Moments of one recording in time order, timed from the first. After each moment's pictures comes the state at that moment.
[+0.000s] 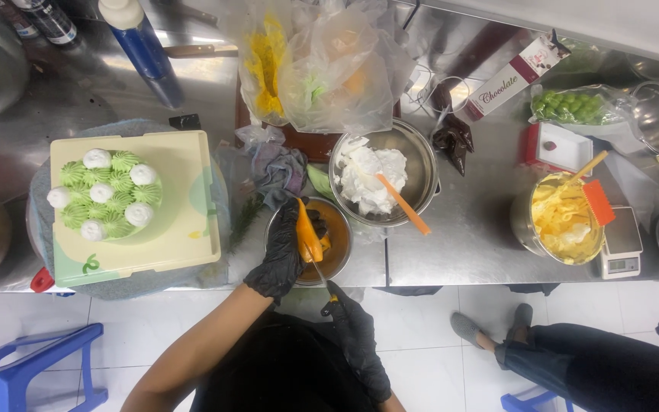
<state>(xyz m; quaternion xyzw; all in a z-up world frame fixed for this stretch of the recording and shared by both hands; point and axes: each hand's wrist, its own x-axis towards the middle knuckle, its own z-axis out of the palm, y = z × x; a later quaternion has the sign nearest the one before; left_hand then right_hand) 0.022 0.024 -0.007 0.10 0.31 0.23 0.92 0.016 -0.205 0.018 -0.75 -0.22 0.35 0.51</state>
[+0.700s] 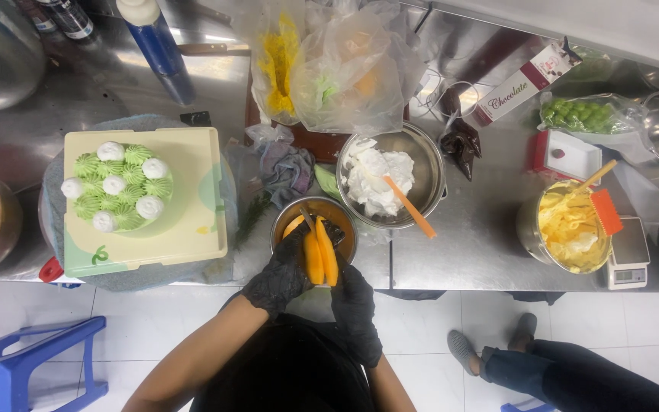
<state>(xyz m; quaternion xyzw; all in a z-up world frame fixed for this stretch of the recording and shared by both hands) -0.004 0.008 -0.019 0.02 0.32 0.08 0.94 0.042 -0.159 -0.014 -0.82 -0.28 0.19 0.47</state>
